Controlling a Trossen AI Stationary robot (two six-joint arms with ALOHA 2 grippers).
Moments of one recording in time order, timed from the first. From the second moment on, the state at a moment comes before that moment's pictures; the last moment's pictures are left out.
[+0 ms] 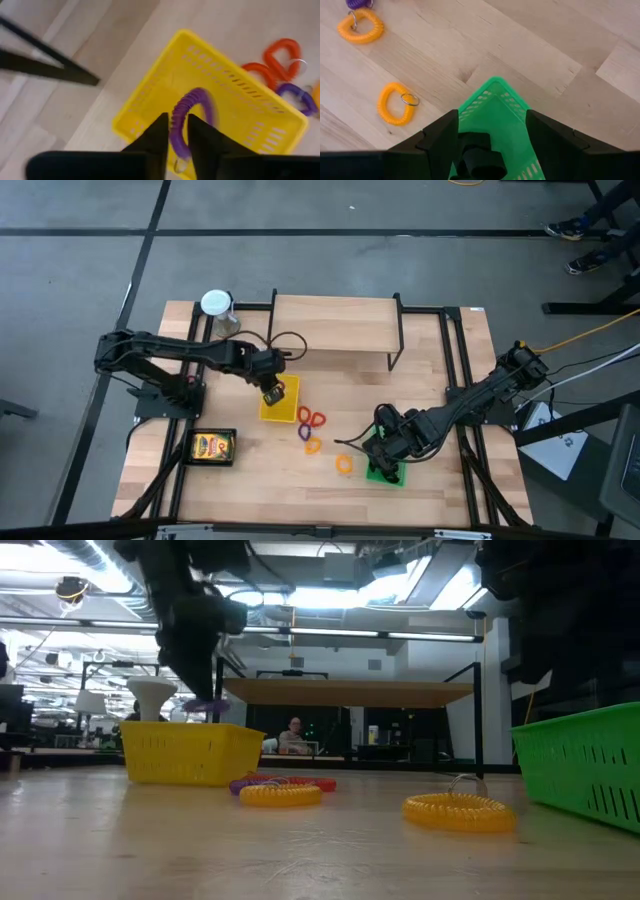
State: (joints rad) left arm 0.16 1.34 0.94 -0.73 -0.10 -0.45; right arm 0.58 1.62 1.14 -0.93 0.31 1.51
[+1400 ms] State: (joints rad) left arm -0.21 1.86 1.31 -0.45 0.06 -0.08; right arm 0.53 1.62 1.14 -0.92 0.30 1.43
